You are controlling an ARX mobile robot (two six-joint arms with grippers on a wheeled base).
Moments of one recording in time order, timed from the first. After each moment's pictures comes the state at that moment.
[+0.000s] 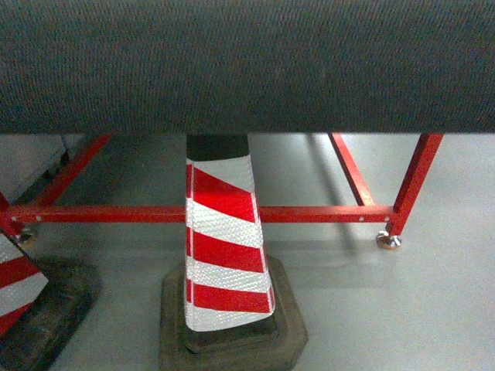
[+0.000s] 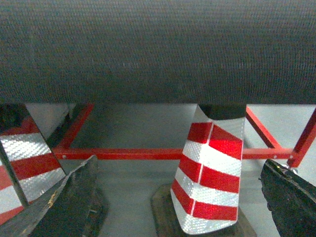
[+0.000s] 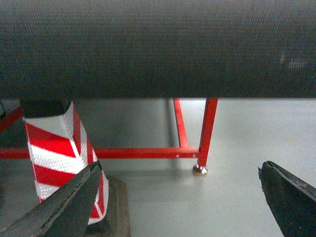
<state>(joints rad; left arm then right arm) 0.00 0.01 0.01 0.00 0.00 0.00 0.00 0.01 0.01 0.00 0.00 0.00</state>
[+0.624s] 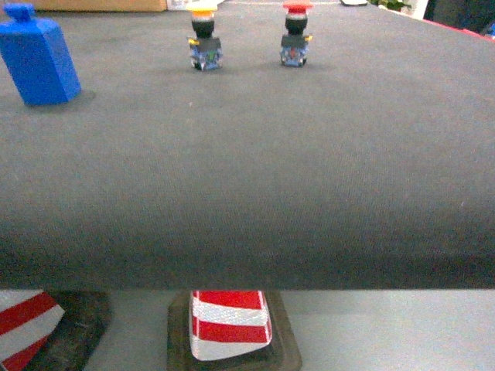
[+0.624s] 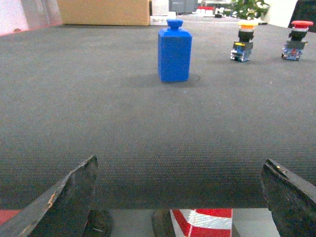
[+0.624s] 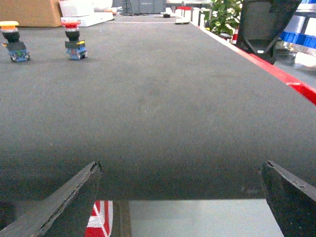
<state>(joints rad) 0.00 0.01 0.01 0.00 0.00 0.00 0.00 0.01 0.01 0.00 0.00 0.00</state>
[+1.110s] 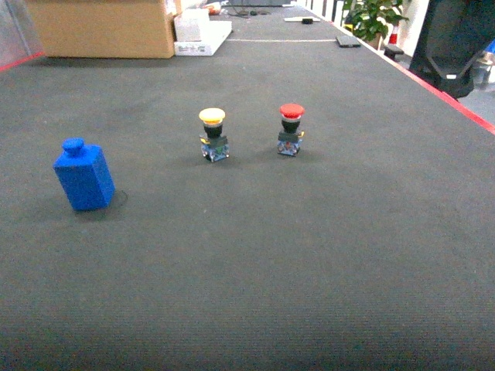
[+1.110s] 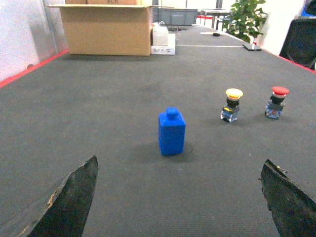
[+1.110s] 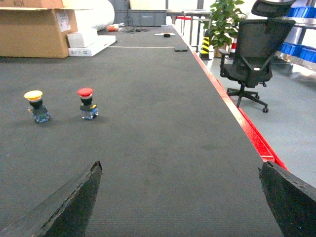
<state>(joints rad) 0.00 0.01 0.01 0.00 0.00 0.00 0.00 0.01 0.01 0.00 0.00 0.00</state>
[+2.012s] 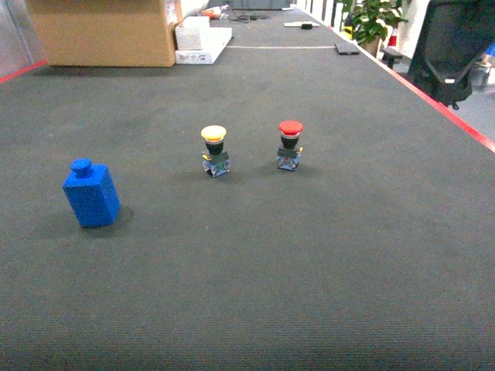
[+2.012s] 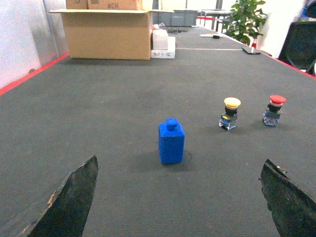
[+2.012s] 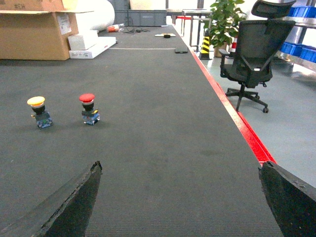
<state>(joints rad) 0.00 0.01 0.01 0.00 0.00 0.00 0.00 0.01 0.01 0.00 0.00 0.00</state>
